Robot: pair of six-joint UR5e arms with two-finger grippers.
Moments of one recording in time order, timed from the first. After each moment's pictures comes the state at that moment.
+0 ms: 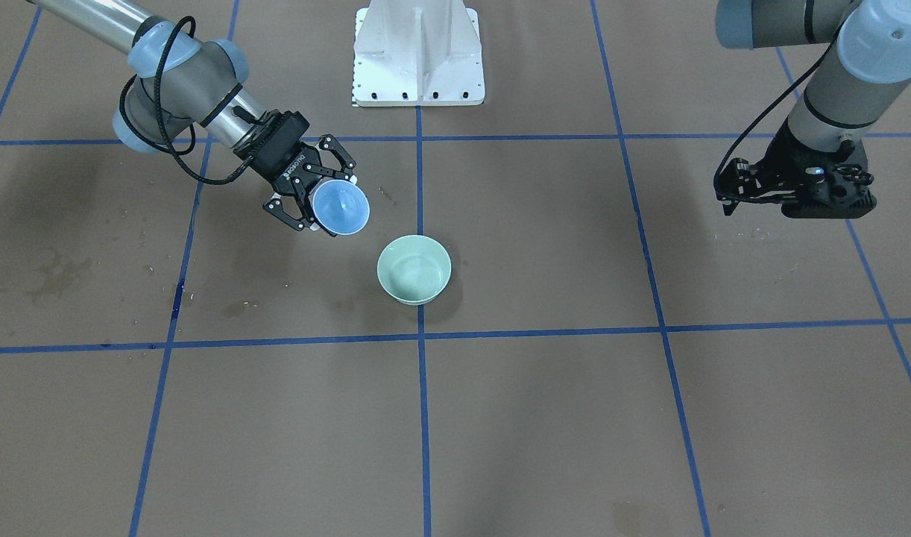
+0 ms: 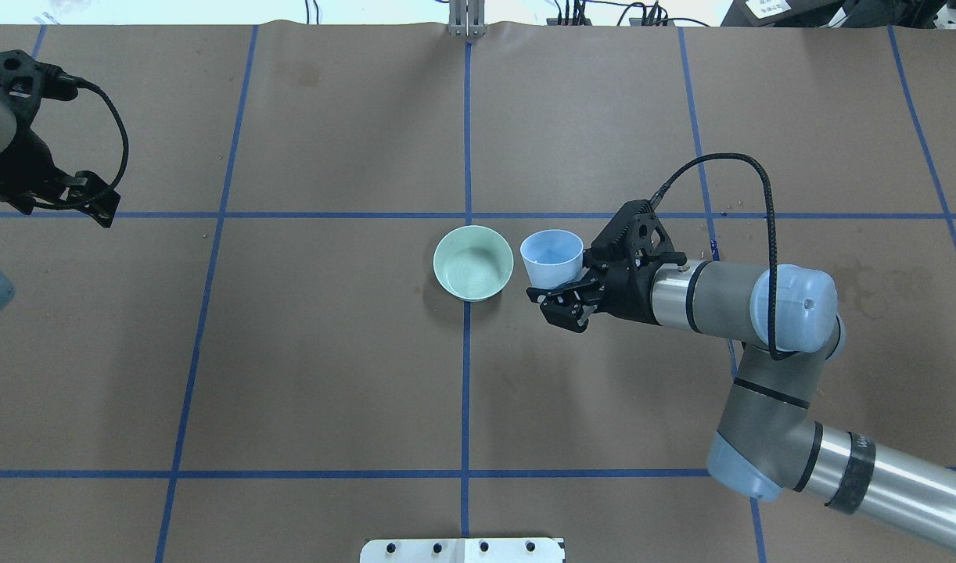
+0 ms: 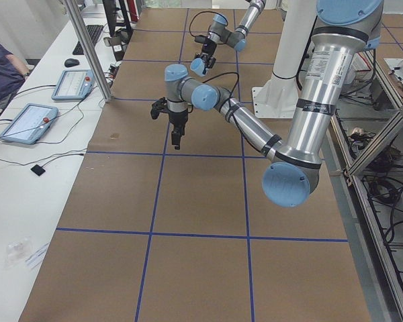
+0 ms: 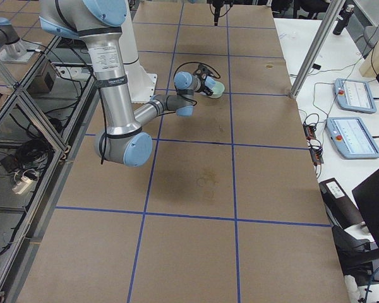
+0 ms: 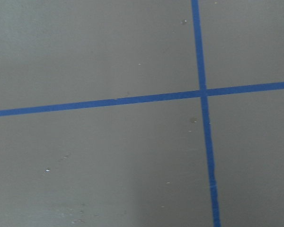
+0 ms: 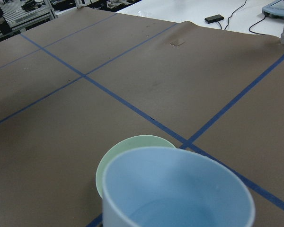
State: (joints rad) left arm -1.02 -1.81 -1.99 -1.32 -2.08 -0.55; right arm 0.50 -1.26 1.68 -0.48 1.68 0.57
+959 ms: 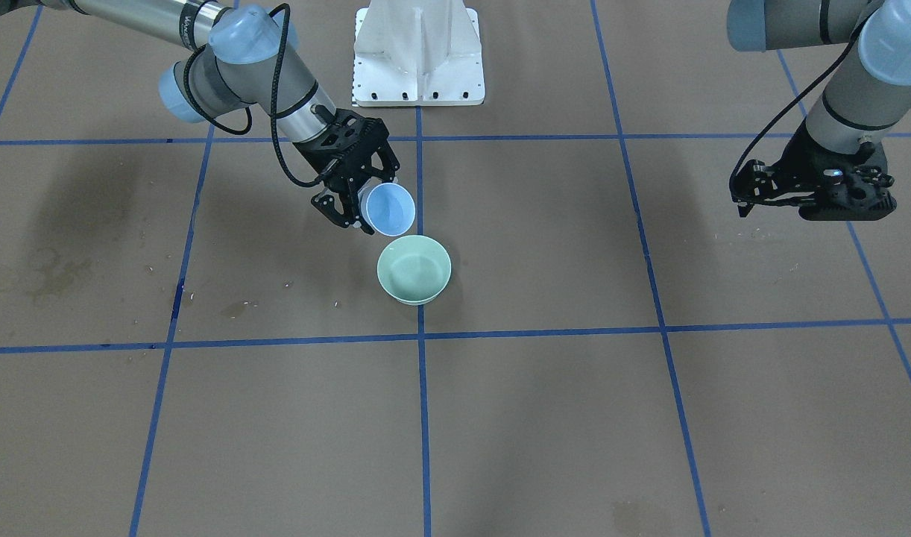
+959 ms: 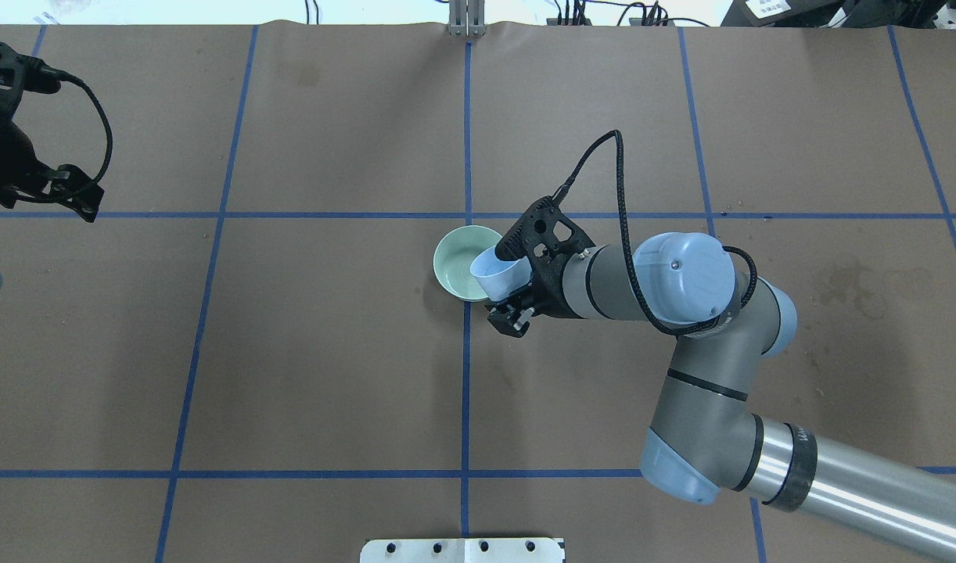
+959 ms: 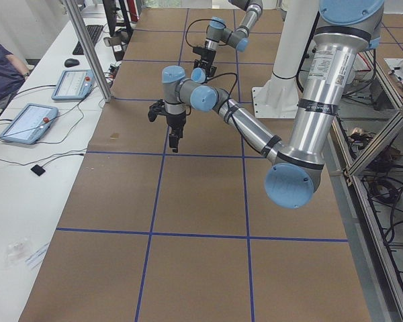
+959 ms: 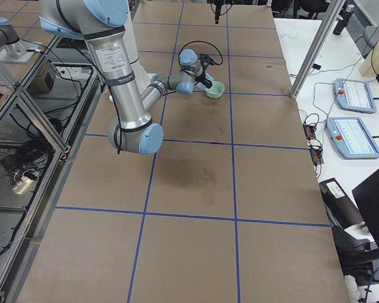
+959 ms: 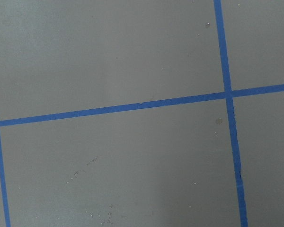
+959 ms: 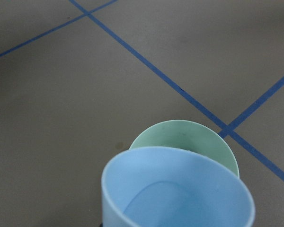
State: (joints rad) left arm -1.04 -1.80 -1.98 -1.31 -2.08 -0.53; right arm 0.48 -1.10 1.74 -0.99 1.74 0.47
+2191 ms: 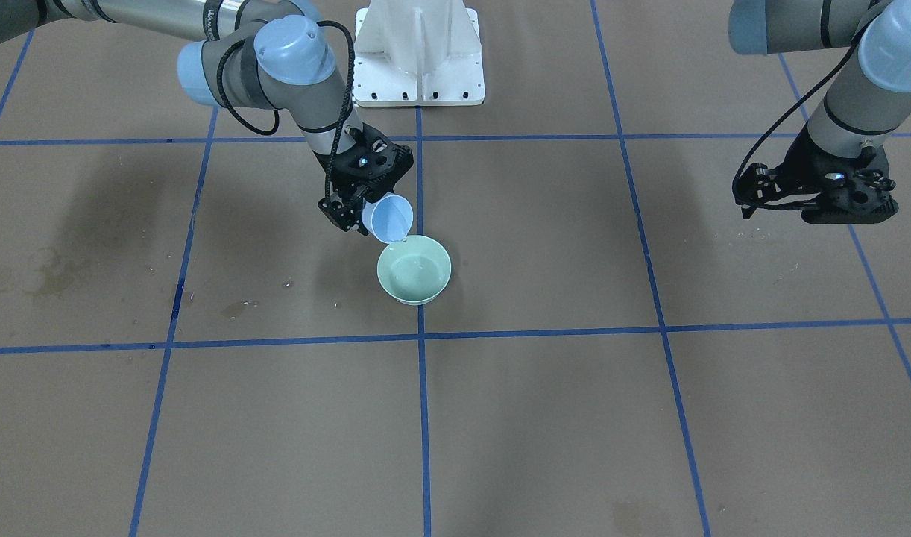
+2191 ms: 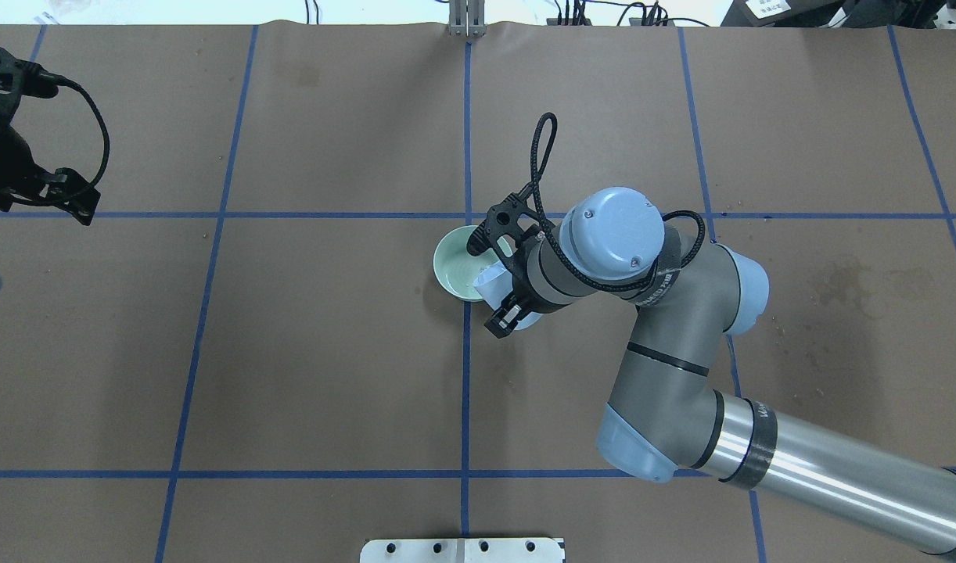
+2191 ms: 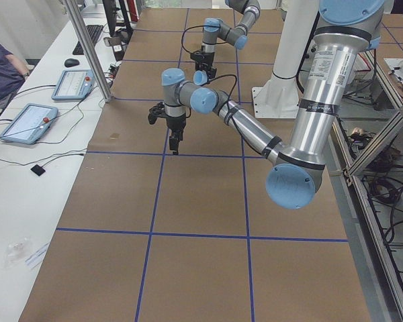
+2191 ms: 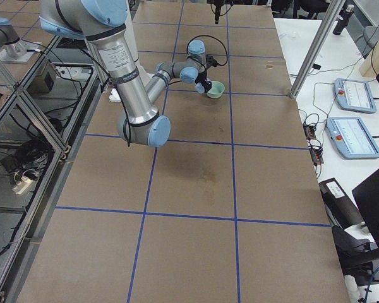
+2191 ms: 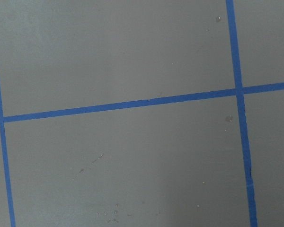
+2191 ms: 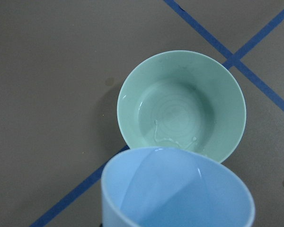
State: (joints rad) left arm -1.04 -1.80 -1.97 -1.31 -2.07 -0.52; right arm 0.50 -0.98 1.70 -1.33 1.85 0.43
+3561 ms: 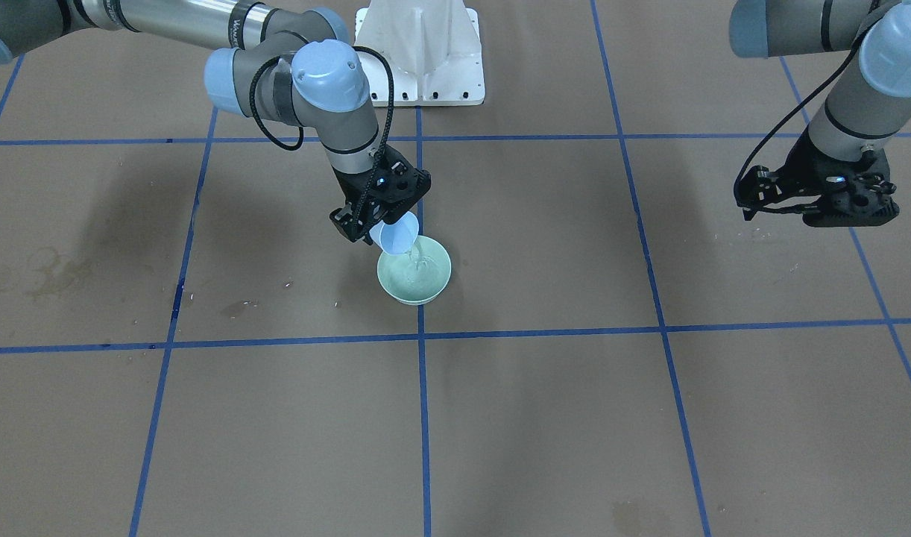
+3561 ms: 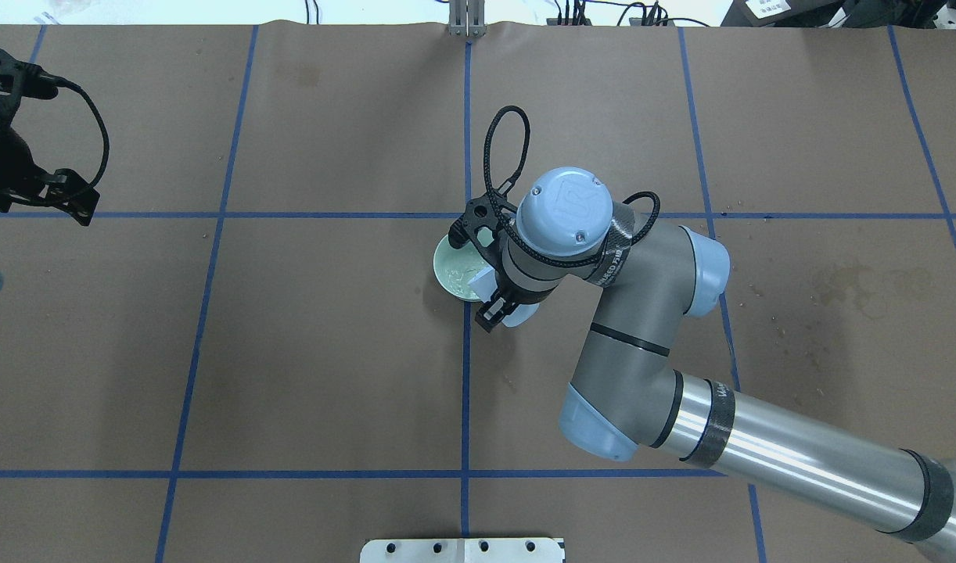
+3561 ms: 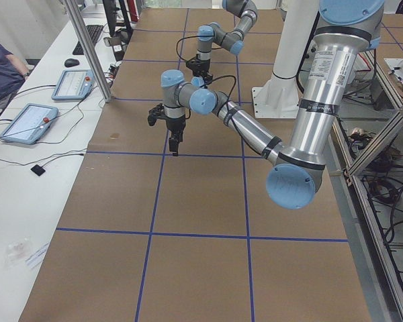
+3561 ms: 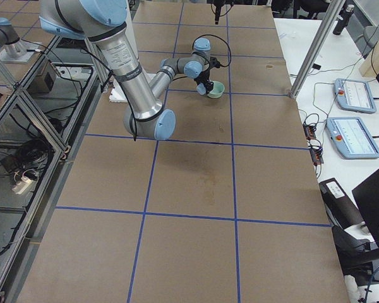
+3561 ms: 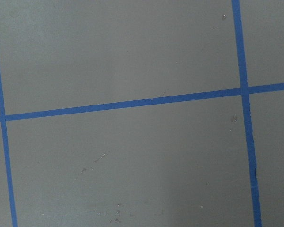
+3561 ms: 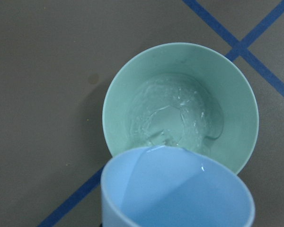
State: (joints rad) left arm -1.04 -1.80 -1.96 -1.31 -2.07 -0.52; right arm 0.51 -0.89 1.62 -1.48 1.89 0.41
